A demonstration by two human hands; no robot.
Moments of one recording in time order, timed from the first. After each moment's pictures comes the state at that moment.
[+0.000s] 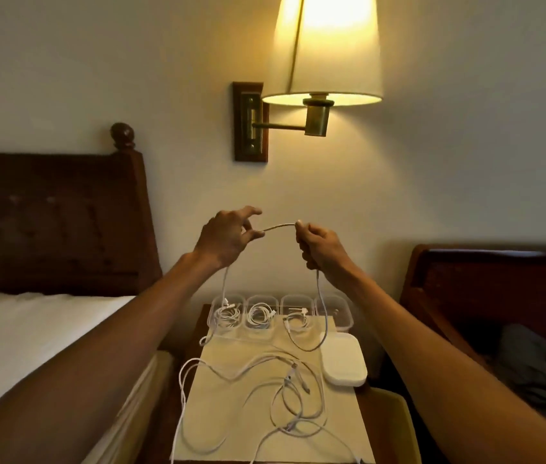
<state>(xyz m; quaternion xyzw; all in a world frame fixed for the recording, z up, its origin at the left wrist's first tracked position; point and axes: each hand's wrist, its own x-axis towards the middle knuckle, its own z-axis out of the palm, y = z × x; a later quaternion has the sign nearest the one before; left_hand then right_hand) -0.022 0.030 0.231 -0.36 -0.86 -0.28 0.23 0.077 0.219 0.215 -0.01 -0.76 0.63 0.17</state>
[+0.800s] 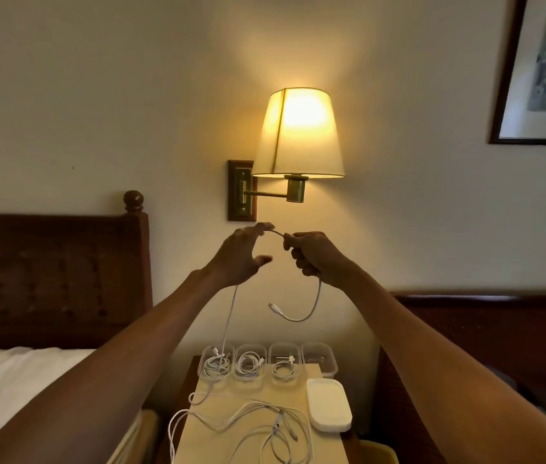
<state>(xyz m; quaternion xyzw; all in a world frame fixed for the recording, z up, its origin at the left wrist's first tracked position) 0.045 0.037 0.306 -0.43 -0.82 -0.30 0.23 0.153 0.197 0.330 0.01 -0.79 0.60 0.16</state>
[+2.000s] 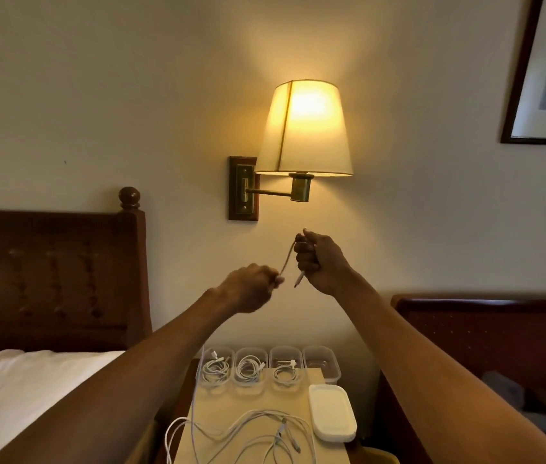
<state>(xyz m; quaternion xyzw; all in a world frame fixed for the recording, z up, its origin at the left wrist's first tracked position) 0.041 0.052 0.274 -0.42 -0.89 -0.14 0.12 0.117 0.202 0.317 -0.01 -0.50 0.86 0.11</state>
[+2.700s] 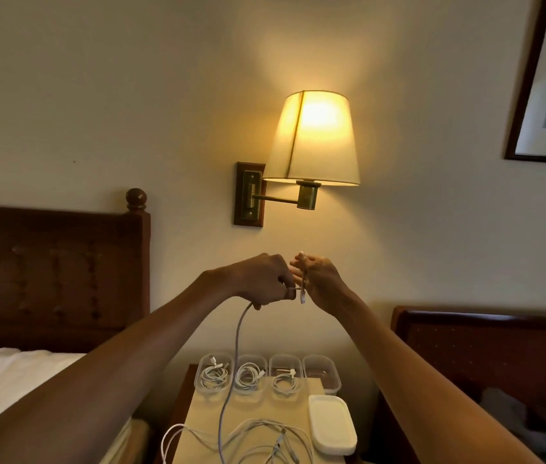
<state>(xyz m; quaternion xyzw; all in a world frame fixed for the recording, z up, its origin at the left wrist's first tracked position) 0.075 0.036 0.323 -0.52 -0.84 -0.15 0.03 0.096 0.196 0.290 0.00 -0.64 0.75 0.17</state>
